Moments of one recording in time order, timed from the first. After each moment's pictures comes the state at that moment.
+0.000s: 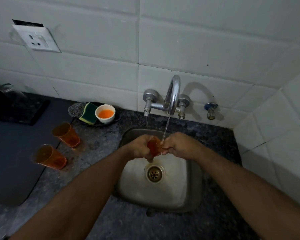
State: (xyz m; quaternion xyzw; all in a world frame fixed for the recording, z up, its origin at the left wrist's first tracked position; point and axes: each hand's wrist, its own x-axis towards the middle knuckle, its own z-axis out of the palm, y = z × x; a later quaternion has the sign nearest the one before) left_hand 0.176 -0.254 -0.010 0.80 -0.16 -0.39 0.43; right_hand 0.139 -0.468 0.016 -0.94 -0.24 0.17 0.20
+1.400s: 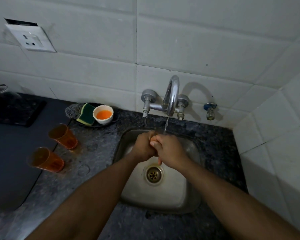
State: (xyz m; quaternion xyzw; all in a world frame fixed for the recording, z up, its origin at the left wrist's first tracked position) left_hand 0.167 -0.277 -0.030 0.83 -0.15 -0.16 0.52; right_hand 0.111 -0.406 0.037 -0.93 0.00 0.08 0.35
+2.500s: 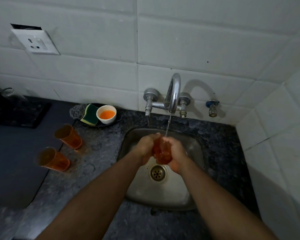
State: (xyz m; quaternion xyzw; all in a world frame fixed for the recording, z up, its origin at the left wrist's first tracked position) left_hand 0.156 -0.281 -0.021 0.64 0.09 -0.35 0.67; right_hand 0.102 -0.403 0.004 -0.50 0.35 0.17 0.77
